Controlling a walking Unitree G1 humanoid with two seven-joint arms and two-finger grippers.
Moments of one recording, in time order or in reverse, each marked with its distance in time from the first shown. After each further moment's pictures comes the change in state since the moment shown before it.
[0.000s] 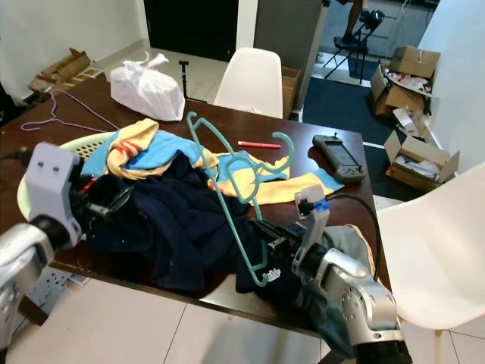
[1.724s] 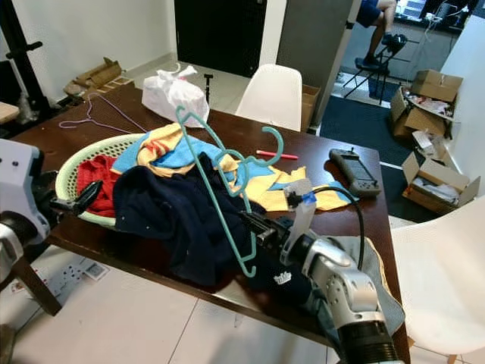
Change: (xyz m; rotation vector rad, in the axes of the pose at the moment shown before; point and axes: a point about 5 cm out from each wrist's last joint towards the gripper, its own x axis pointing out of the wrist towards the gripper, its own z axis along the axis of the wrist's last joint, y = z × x) left arm 0.005 0.044 0.000 -0.010 -0.028 0.097; right arm 0.023 -0.003 0.000 0.002 -0.024 0.046
